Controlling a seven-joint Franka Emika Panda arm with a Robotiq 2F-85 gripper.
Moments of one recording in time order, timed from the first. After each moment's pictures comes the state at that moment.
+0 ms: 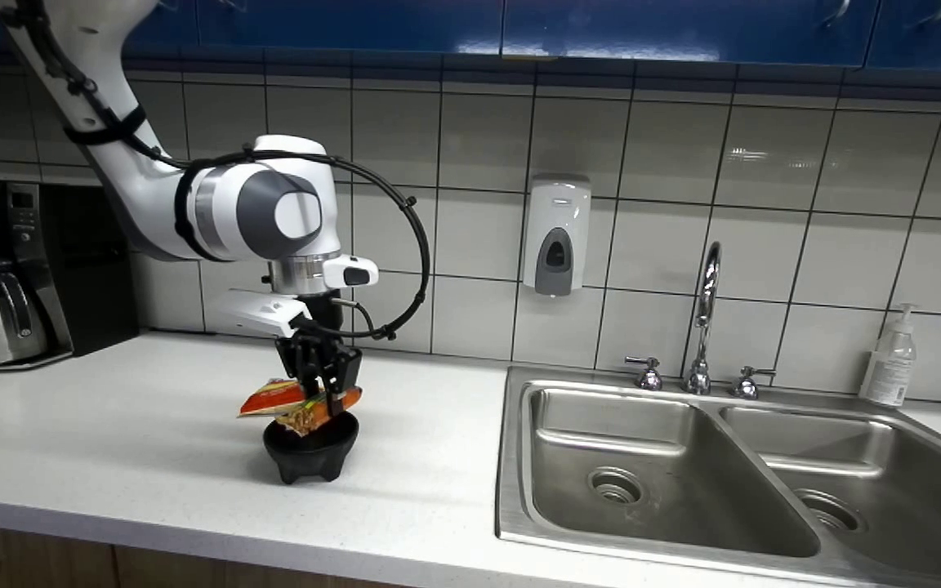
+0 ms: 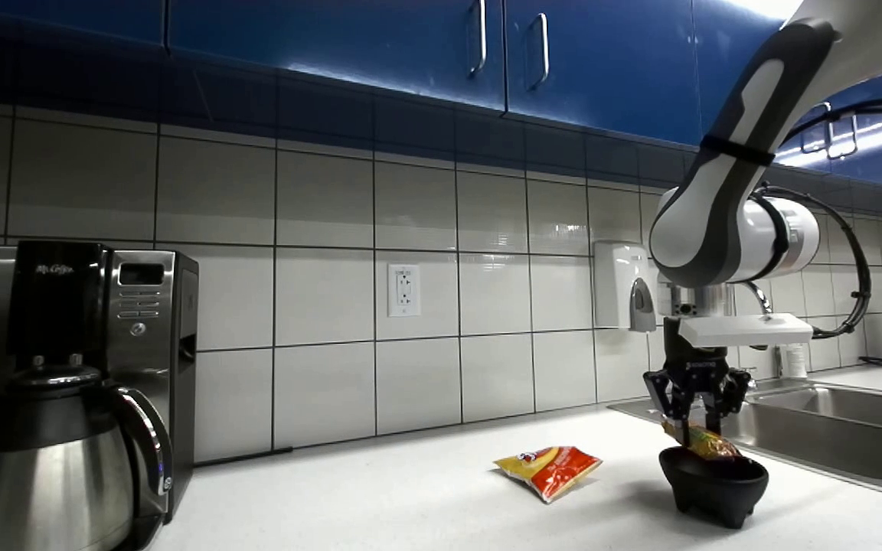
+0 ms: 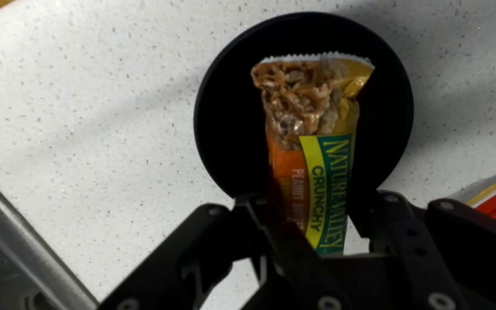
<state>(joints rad) -0.07 -0.08 -0.11 -2.62 -0.12 2.63 0.21</state>
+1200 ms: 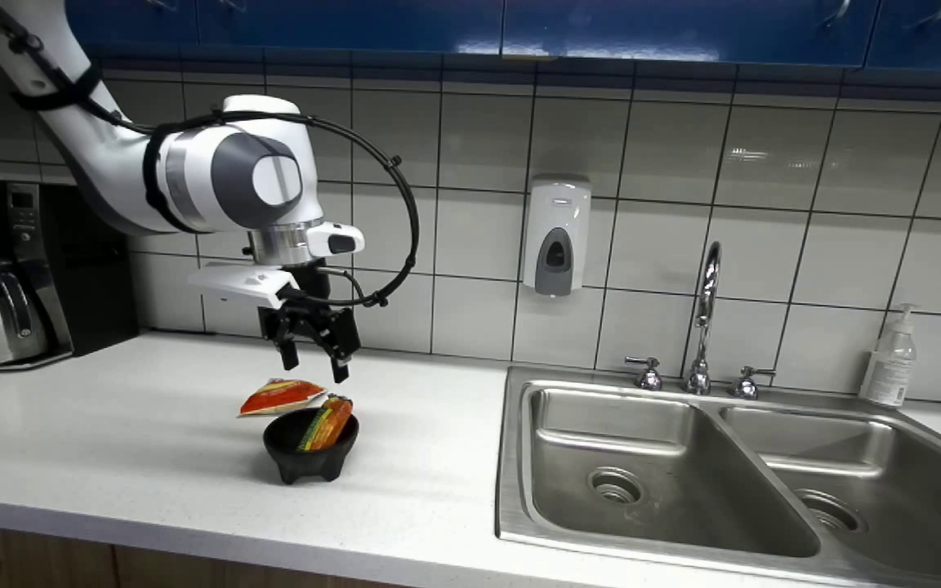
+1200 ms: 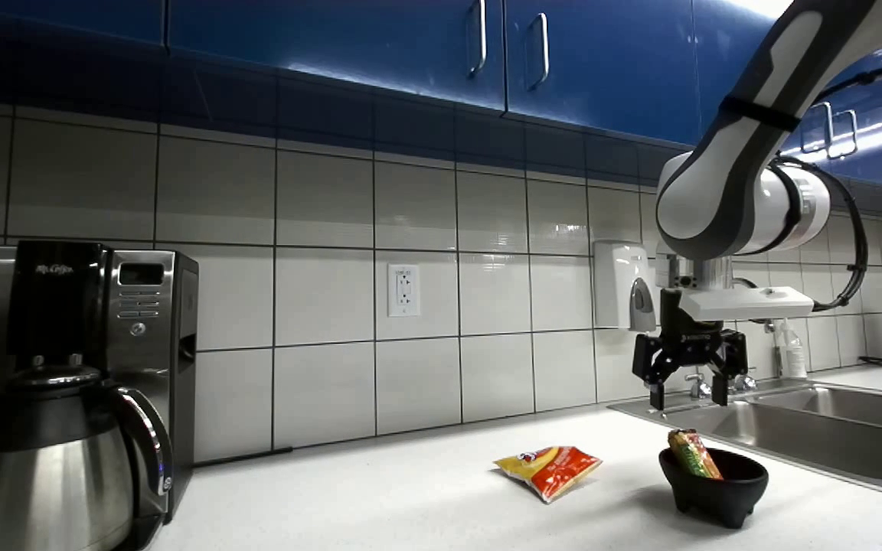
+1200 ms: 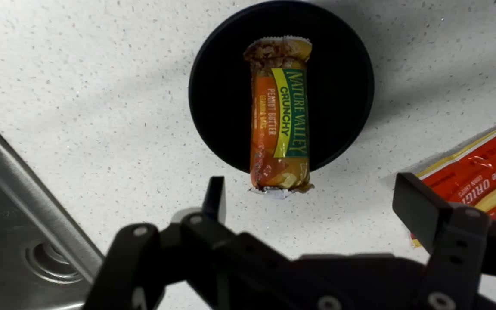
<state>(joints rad) -0.07 -0.21 -0.08 -2.66 -0.15 2.63 0.21</state>
